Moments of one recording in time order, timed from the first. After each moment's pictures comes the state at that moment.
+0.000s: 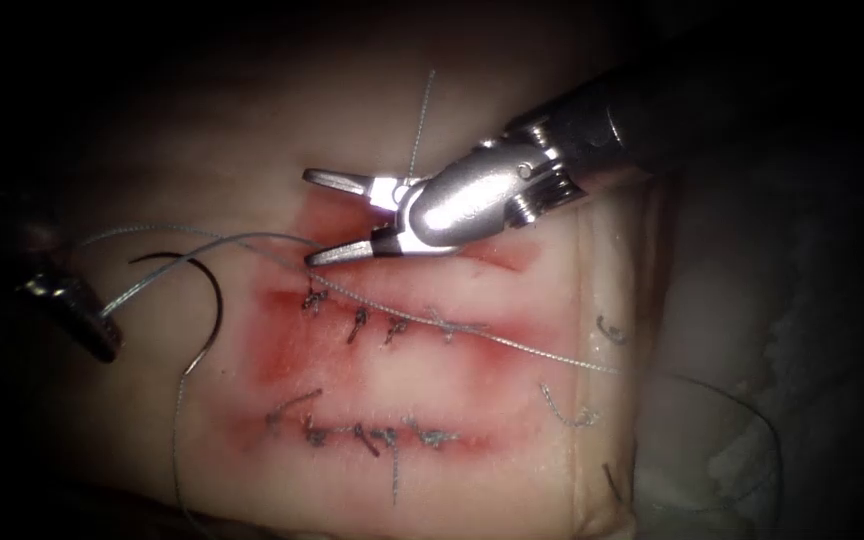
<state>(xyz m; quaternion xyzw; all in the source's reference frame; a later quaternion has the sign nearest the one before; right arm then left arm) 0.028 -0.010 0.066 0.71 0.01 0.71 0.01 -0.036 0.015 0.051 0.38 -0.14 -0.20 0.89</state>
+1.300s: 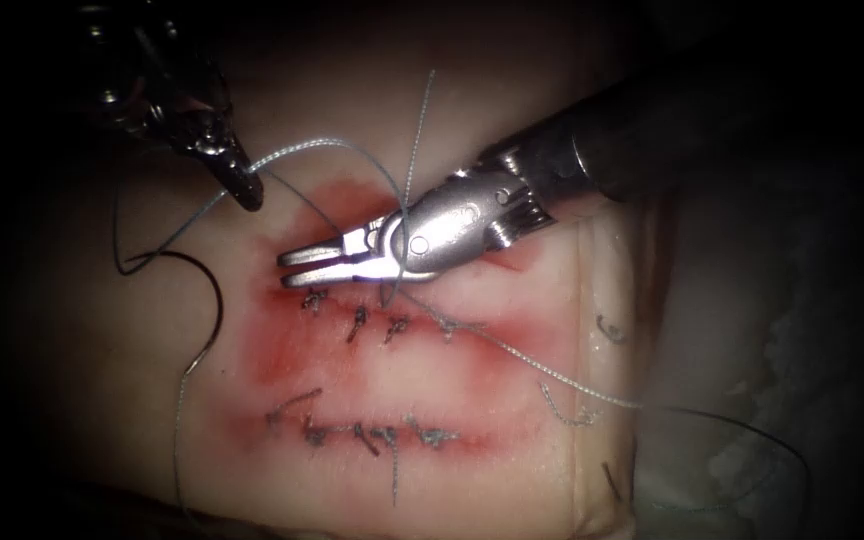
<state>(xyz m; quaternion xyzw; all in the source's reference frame) 0.031 -0.014 0.068 0.75 -0.08 0.65 0.10 -0.045 0.022 0.059 0.31 -0.16 -0.22 0.91</state>
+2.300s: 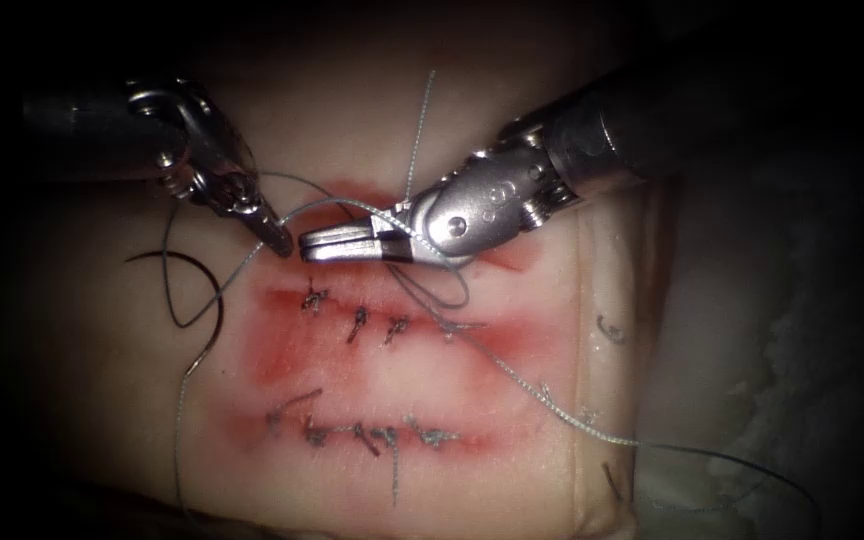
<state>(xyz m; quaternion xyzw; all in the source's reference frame) 0.029 -0.011 0.064 0.80 -0.06 0.59 0.01 -0.044 0.018 0.067 0.34 -0.15 -0.28 0.89</state>
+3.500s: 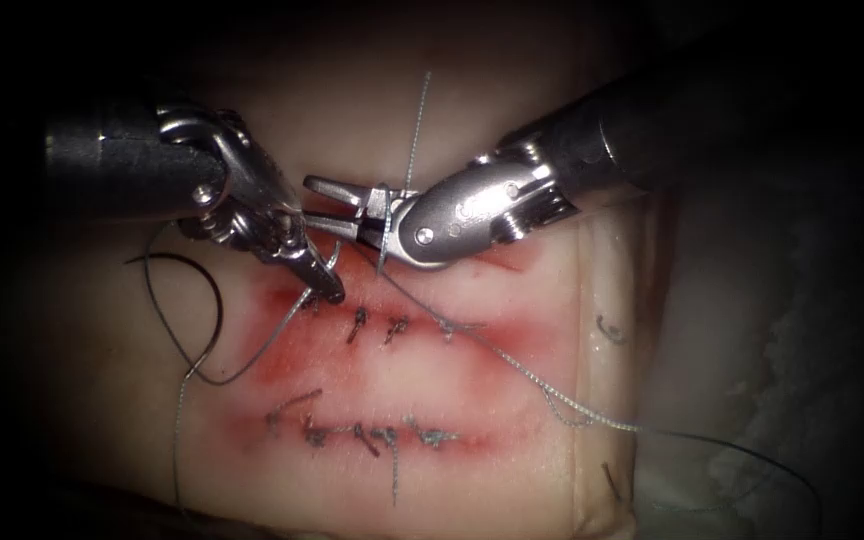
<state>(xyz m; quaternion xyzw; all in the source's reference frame) 0.030 -0.012 0.070 0.63 0.11 0.77 -0.03 -0.047 0.017 0.062 0.35 -0.16 -0.29 0.88</state>
